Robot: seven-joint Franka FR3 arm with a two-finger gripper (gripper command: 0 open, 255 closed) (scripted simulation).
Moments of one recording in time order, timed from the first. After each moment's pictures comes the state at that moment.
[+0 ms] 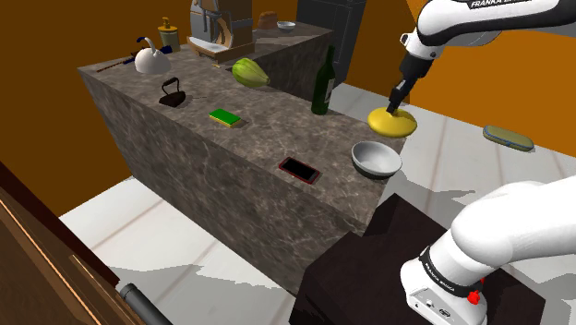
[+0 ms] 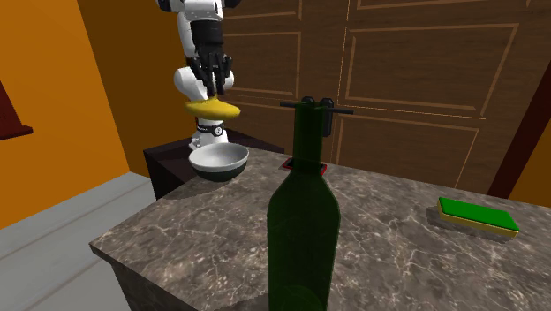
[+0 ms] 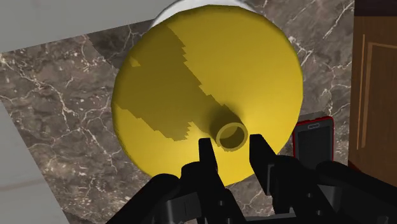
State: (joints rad) arm -0.22 -0.51 -0.22 -2.38 -0.08 1.95 -0.54
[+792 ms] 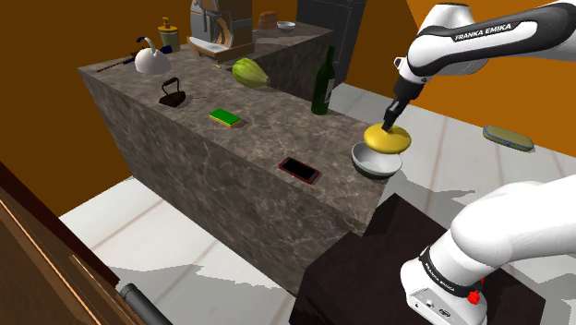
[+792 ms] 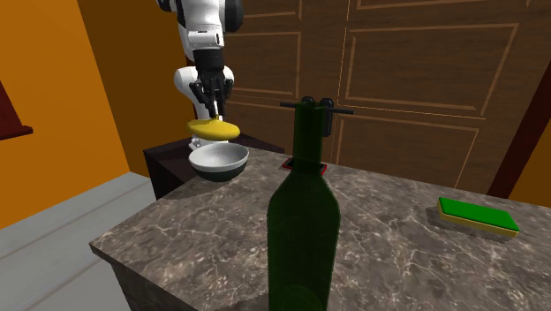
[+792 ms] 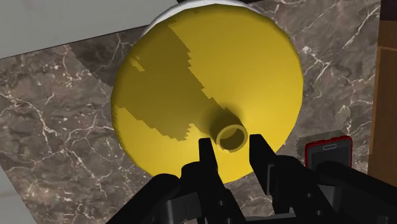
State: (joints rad) arm -0.23 -0.49 -0.24 -2.53 -0.10 2.11 -0.54
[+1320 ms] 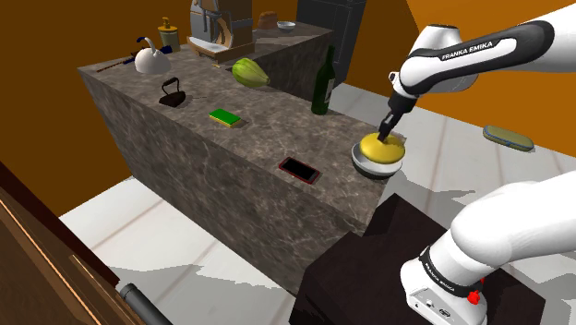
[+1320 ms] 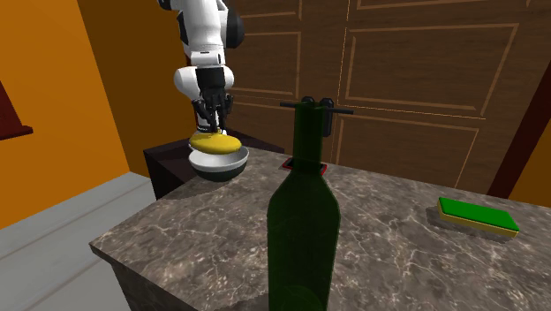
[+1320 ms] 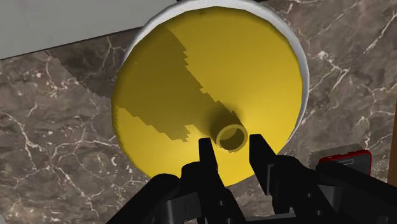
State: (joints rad) arm -0.23 -0.44 -0.26 -2.61 -0.10 2.24 -0.55
